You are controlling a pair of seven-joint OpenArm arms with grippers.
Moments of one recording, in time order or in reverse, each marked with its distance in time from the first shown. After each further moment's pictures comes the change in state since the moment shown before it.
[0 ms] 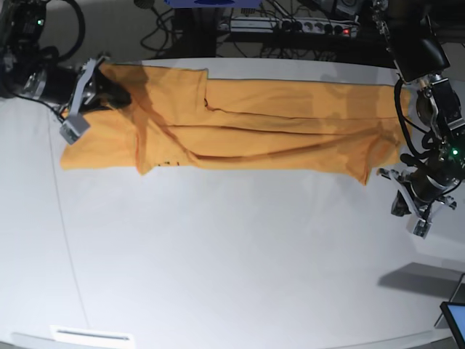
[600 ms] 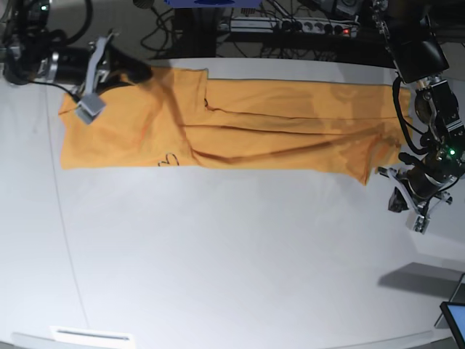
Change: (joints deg) left arm 0.2 0.0 0.1 -4.3 0.5 0.0 -4.1; right arm -4.0 0.7 -5.4 -0.2 6.1 0.0 0.0
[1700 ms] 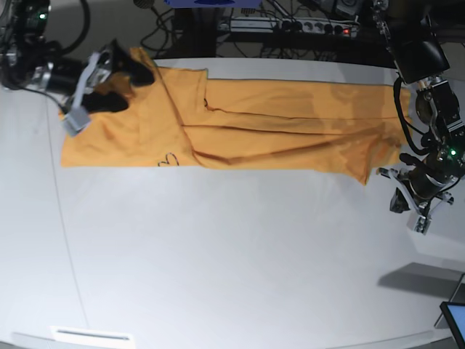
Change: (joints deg) left arm -0.1 -0.2 0.0 0.0 0.0 0.0 0.0; right arm 3.1 -1.2 5.5 -4.3 -0.2 0.0 1.6
